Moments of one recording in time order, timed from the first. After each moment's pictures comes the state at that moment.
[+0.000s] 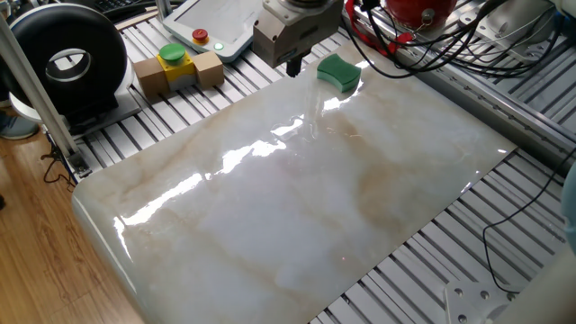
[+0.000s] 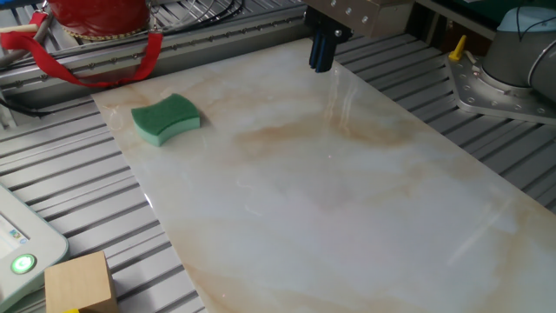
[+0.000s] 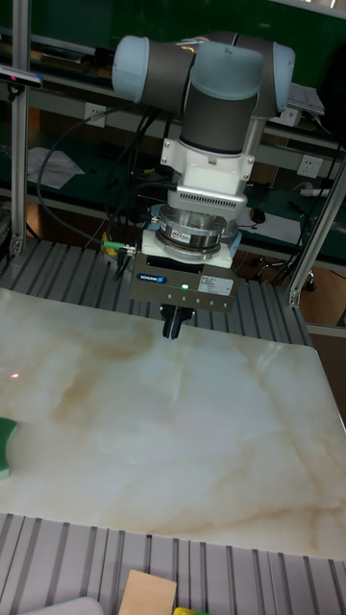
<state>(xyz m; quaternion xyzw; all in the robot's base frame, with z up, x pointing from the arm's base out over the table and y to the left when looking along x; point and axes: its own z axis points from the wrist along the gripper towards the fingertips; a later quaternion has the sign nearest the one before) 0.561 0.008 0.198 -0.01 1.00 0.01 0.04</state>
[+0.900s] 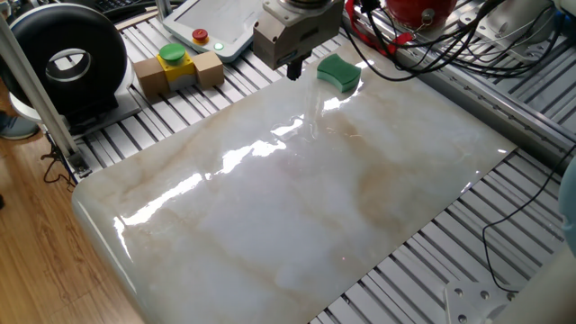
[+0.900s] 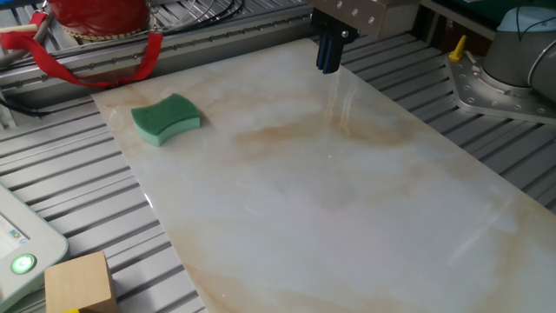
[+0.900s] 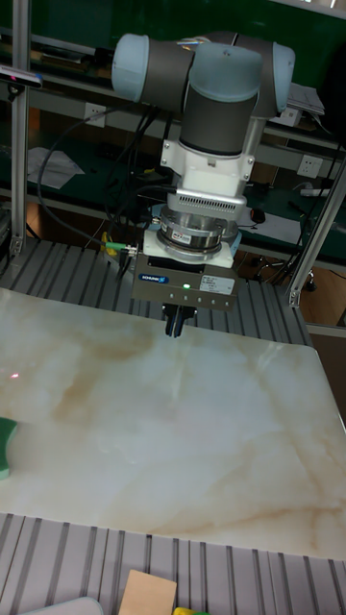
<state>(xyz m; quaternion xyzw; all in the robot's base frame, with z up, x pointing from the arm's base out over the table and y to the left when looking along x) 0.555 0.011 0.196 -0.01 1.00 0.01 0.02</state>
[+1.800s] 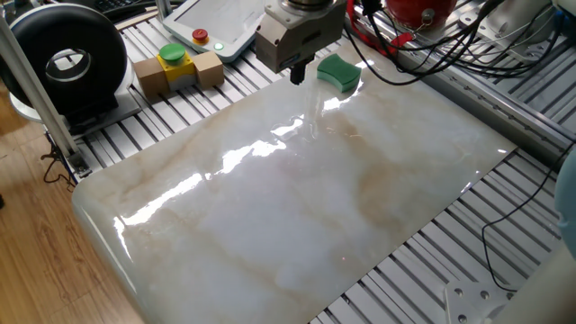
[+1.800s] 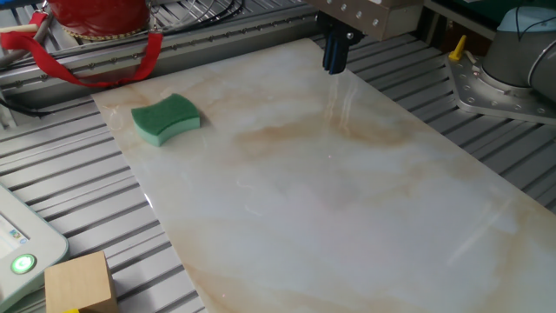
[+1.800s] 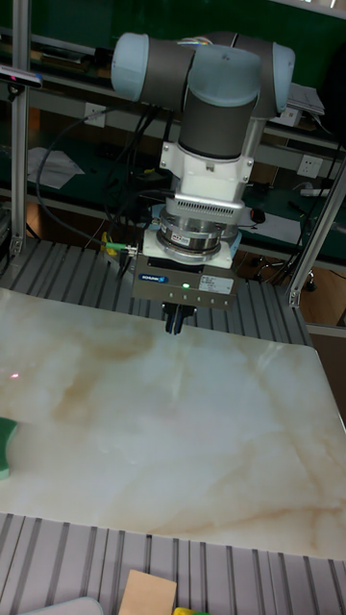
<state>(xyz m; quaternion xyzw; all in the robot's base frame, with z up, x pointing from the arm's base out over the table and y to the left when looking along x) 0.545 0.013 0.194 0.00 1.00 0.02 0.00</state>
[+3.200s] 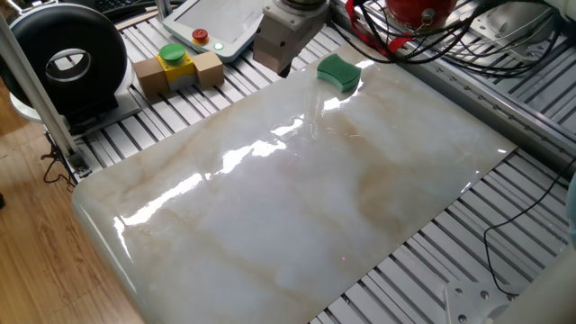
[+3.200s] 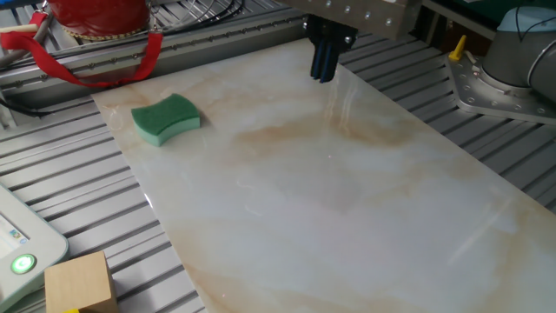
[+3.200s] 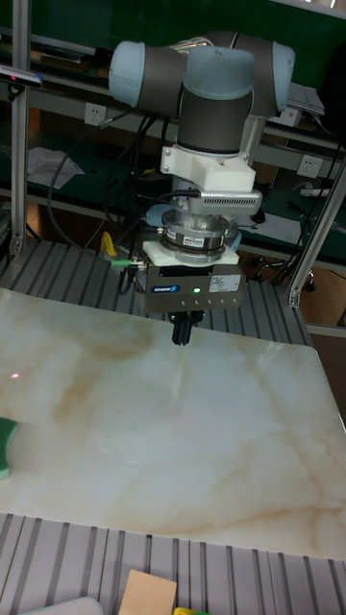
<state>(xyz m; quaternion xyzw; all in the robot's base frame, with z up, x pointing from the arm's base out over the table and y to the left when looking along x) 0.572 0.024 0.196 -0.16 0.98 0.03 0.07</state>
